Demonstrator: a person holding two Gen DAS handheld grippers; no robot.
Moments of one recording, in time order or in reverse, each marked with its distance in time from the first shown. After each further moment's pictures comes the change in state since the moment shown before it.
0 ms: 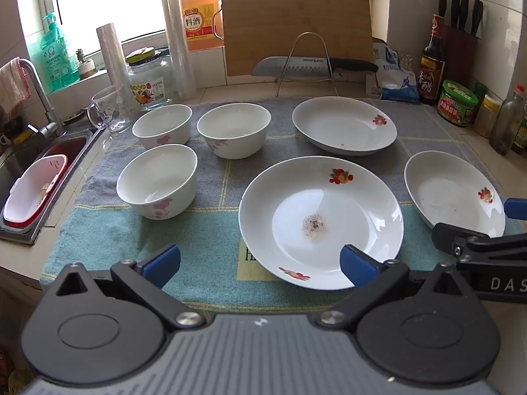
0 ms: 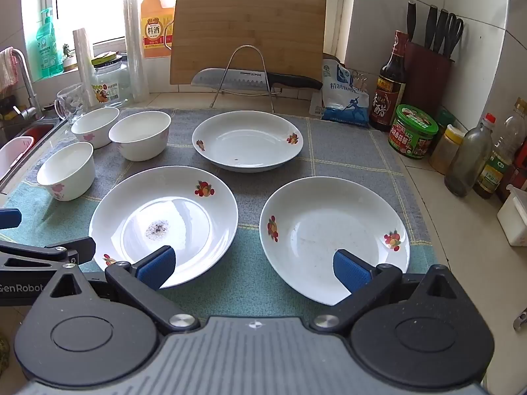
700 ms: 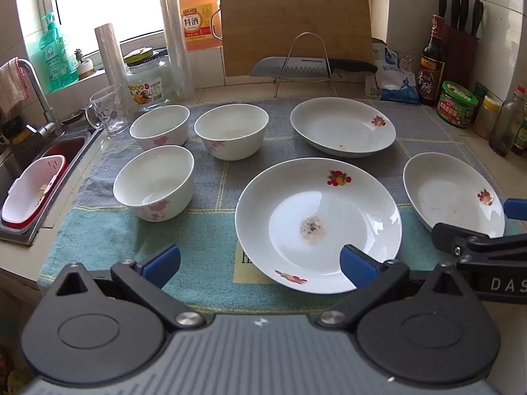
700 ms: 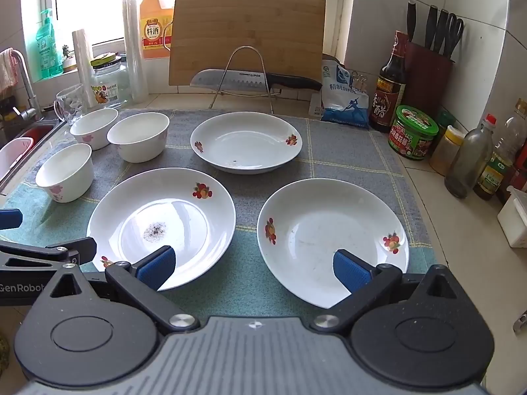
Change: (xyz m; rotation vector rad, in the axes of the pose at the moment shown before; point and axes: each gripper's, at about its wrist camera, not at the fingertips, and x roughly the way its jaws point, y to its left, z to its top) left arm 0.003 -0.005 -0.001 0.000 0.001 -0.004; right arm 0.003 -0.003 0.003 0.001 -0.001 -0.001
